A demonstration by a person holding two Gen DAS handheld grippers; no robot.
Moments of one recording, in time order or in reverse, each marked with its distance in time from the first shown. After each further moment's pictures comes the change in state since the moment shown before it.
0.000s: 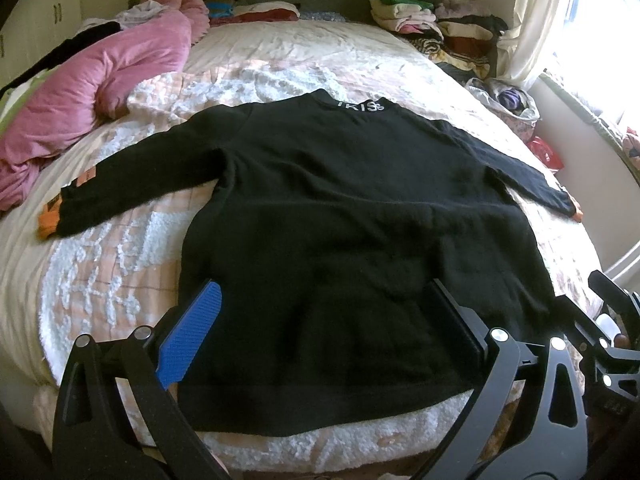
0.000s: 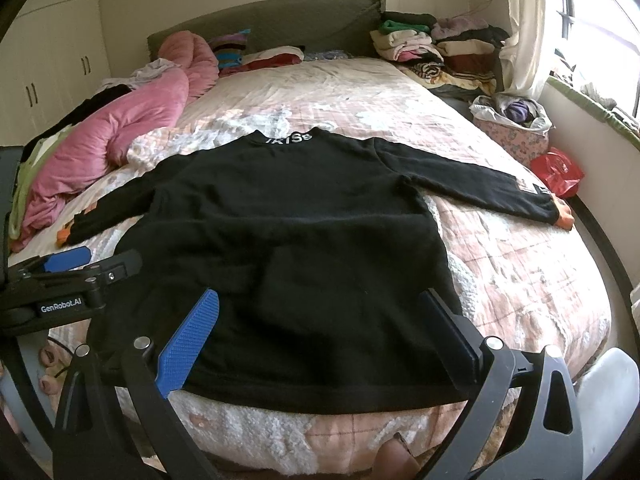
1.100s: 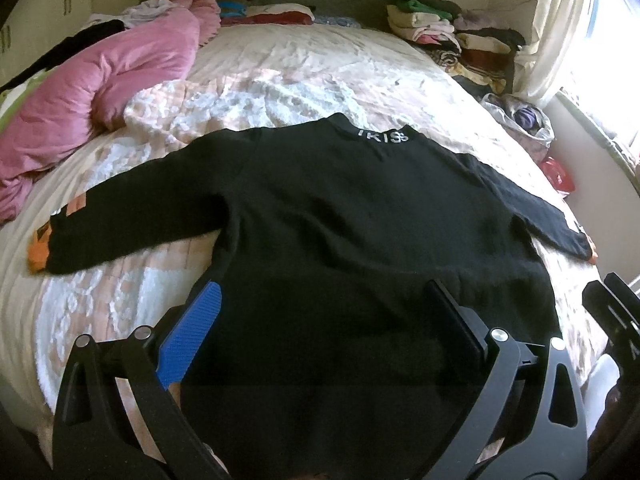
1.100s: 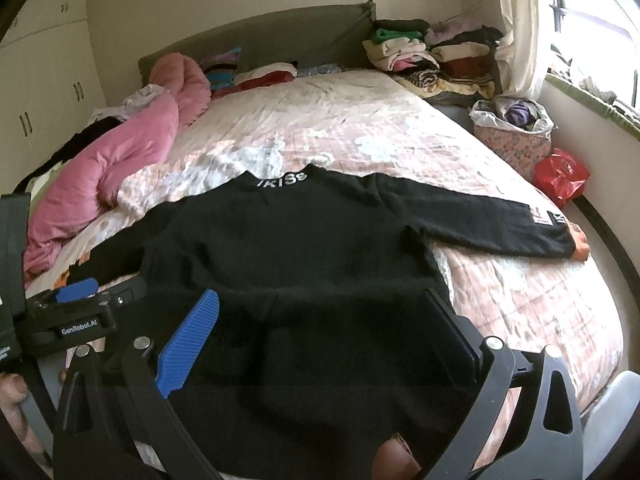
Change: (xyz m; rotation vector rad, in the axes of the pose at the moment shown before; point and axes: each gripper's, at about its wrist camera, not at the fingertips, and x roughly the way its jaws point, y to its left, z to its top) left arm 0.040 0.016 0.057 -0.046 -0.012 0.020; right arm 0.037 -0.010 0.071 0.062 -0.050 0.022
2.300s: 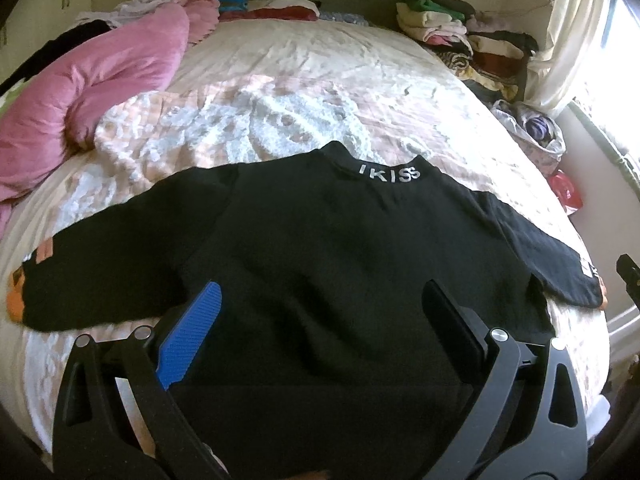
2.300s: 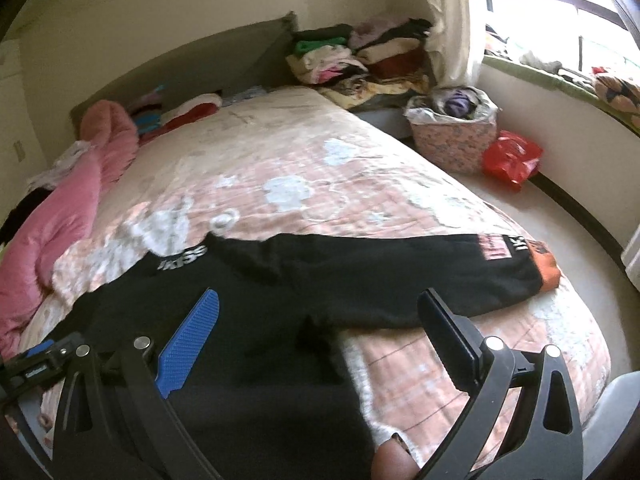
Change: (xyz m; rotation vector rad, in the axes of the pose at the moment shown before) left arm 0.059 -0.013 0.072 -0.020 0.019 0.005; right arm 0.053 -0.108 0.072 0.193 -0.063 -0.194
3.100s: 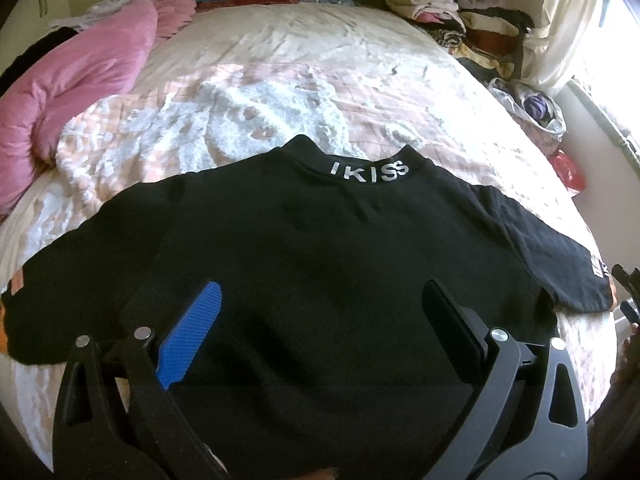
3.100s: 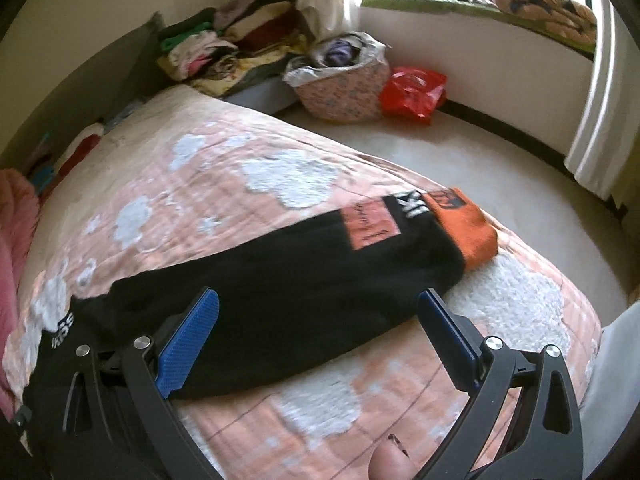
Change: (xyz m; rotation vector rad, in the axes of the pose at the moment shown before) left arm 0.051 -0.034 0.025 0.049 0.067 -0.008; right arm 0.081 -0.146 0.002 0.333 0.102 -0.261
